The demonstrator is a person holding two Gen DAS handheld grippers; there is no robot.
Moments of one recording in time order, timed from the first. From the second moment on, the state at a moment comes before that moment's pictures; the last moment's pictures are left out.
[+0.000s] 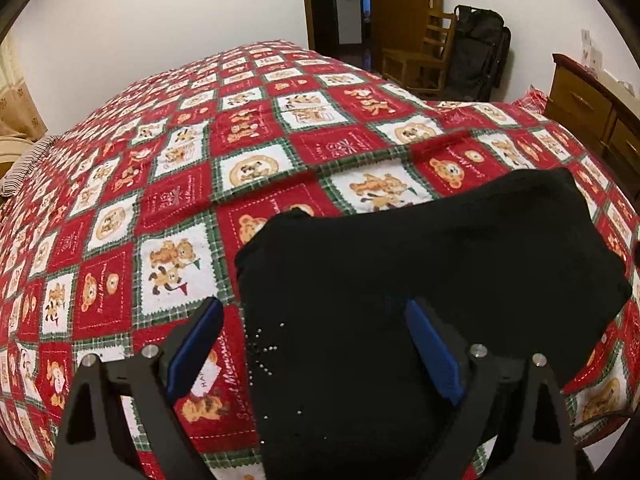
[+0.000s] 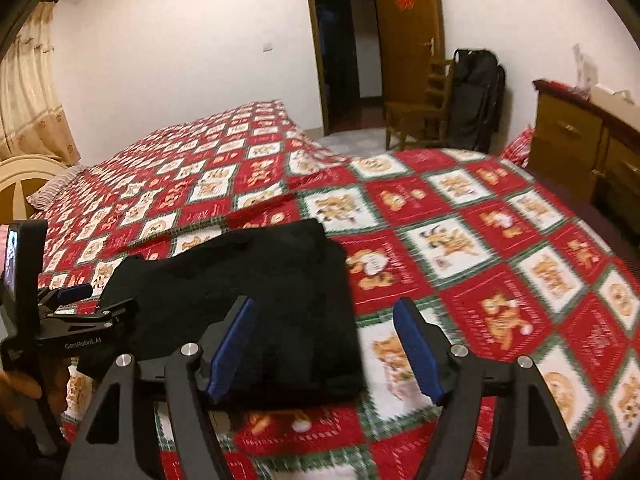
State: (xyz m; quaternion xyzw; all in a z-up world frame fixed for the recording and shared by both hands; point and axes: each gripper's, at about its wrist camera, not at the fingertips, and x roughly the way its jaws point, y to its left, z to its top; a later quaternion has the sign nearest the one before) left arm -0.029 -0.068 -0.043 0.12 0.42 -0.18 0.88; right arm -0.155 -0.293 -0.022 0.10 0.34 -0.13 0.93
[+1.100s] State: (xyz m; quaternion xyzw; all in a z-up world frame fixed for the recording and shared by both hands) left arm -0.015 -0.053 -0.070 0.02 0.49 -0.18 0.85; right arm -0.140 -0.286 -0.054 0.15 0.35 -0.09 0.92
